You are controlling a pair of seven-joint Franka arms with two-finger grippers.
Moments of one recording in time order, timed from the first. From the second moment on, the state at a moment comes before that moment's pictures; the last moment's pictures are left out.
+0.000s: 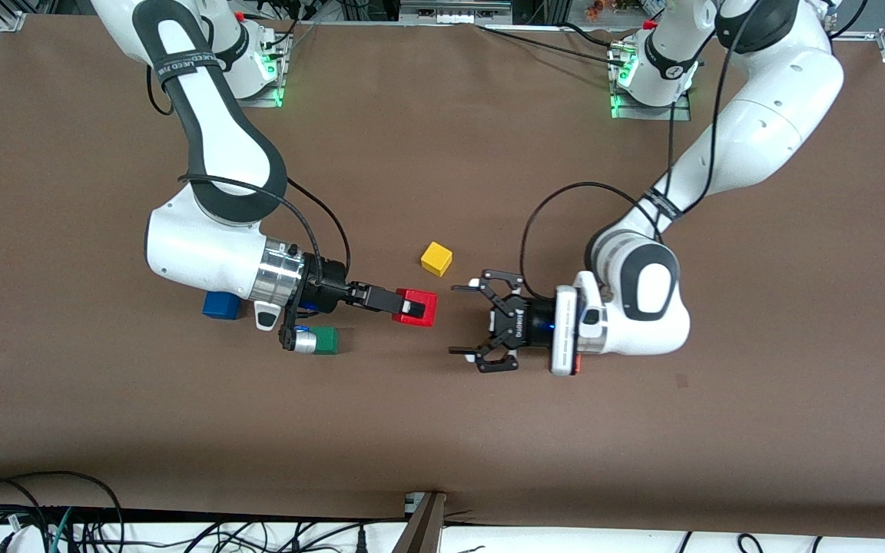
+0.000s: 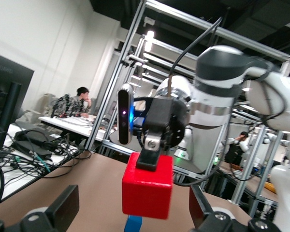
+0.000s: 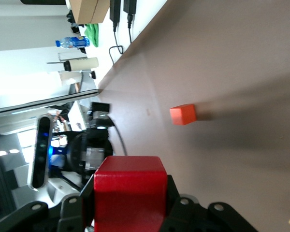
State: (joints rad) left arm 0.17 1.04 -0.79 -1.24 -1.22 2.09 1.78; right arm 0.42 0.58 0.01 -1.42 1.21 2.26 0.05
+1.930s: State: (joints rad) left arm 0.67 0.32 -0.79 -1.21 0.09 1.27 0.85; right arm 0.36 0.53 -0.22 -1.74 0.00 2.16 0.09
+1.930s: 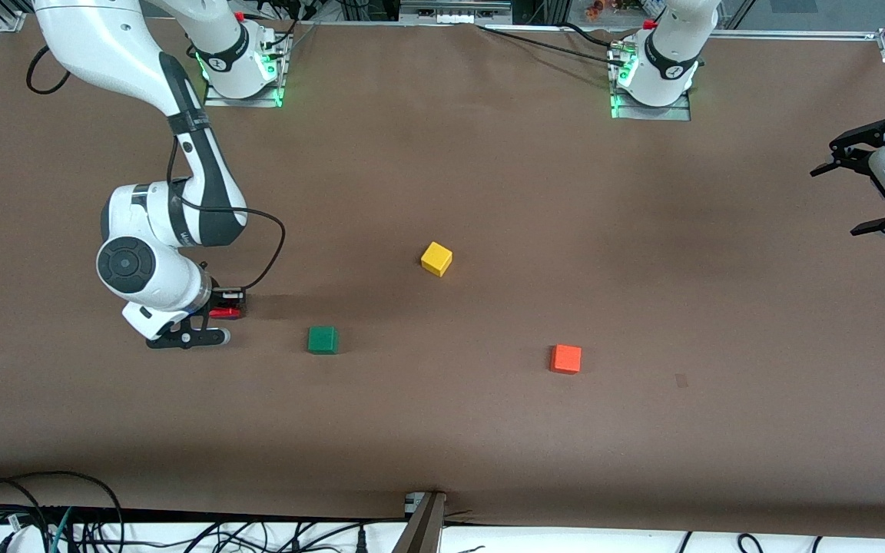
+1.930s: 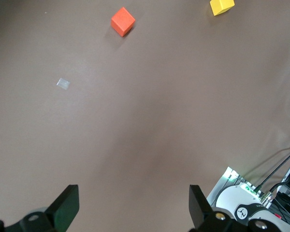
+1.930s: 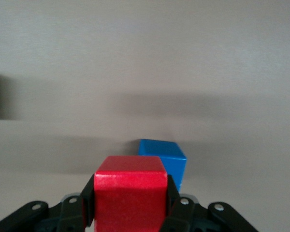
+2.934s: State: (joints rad) left arm 0.14 0.01 -0.25 -1.46 0.12 1.43 0.39; right arm 0.36 0.51 -0.24 -1.85 0.00 2.29 0.10
